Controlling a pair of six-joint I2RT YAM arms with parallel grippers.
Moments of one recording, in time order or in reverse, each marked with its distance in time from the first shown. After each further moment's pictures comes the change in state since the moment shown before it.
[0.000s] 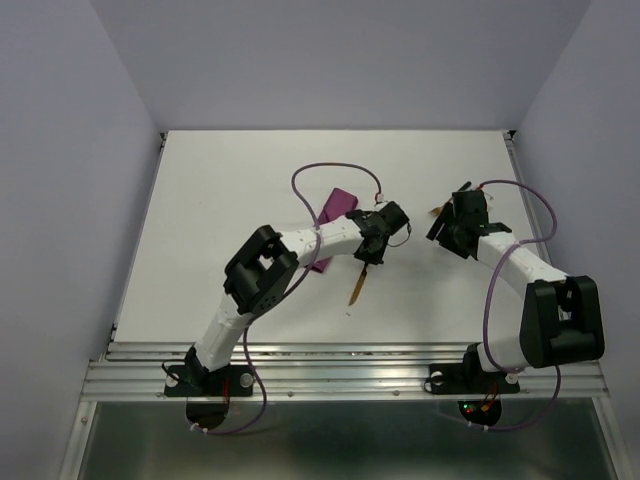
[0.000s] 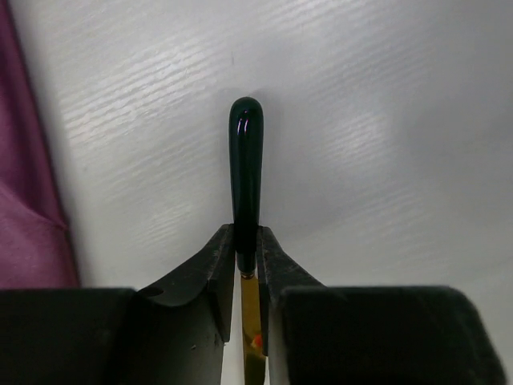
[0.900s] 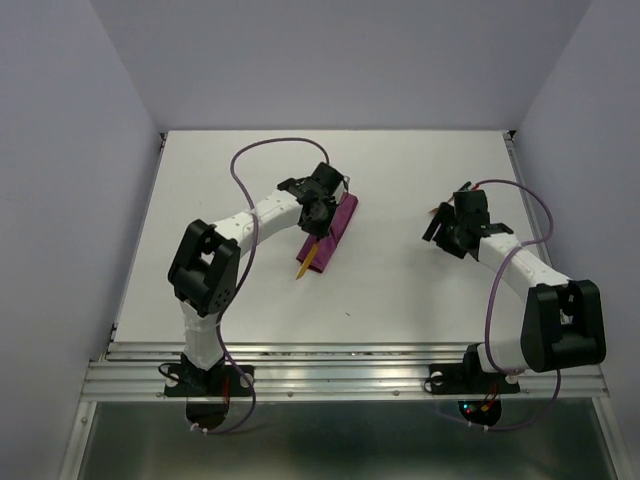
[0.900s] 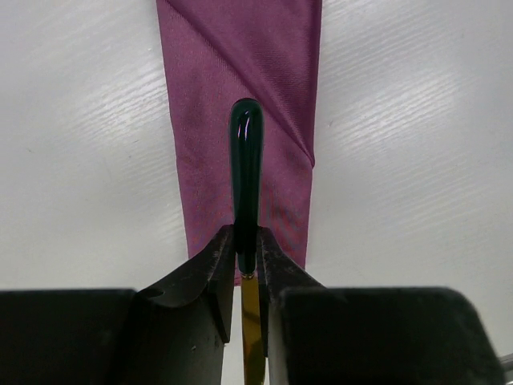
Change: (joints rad) left arm 0.294 -0.323 -0.241 -0.042 0.176 0.339; right arm 0.000 -0.019 0.000 -0.007 -0.117 -0.014
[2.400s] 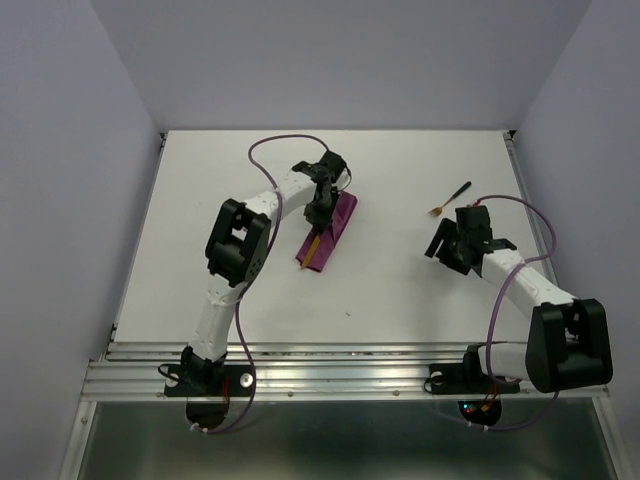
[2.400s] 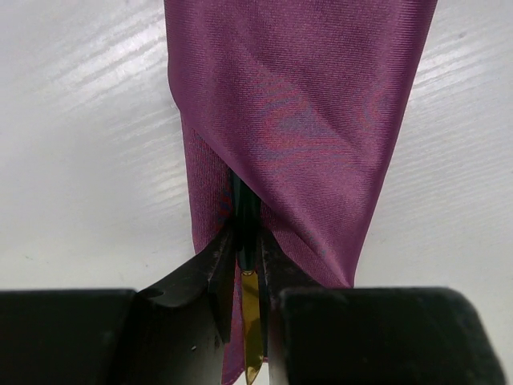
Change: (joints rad) left arm 0.083 0.366 0.364 -0.147 0.045 0.013; right arm 0.000 -0.106 -0.117 -0.031 0.001 -0.012
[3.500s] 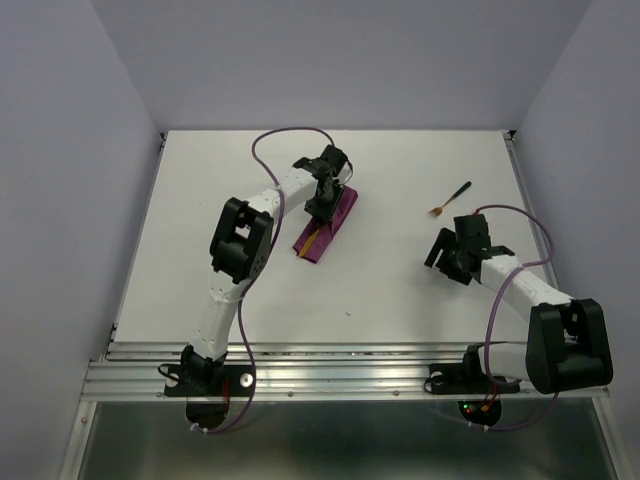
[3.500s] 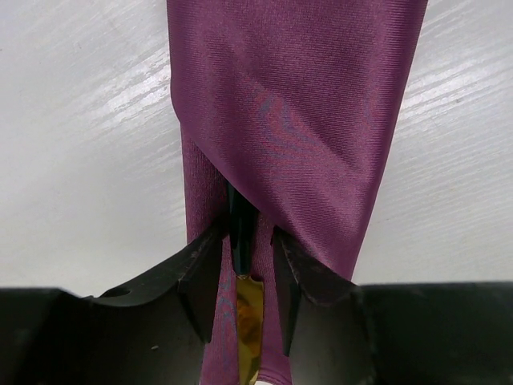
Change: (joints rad) left arm 0.016 0.064 0.101 0.018 -0.031 0.082; right arm 0.000 -0.006 -0.078 0.007 0.007 0.003
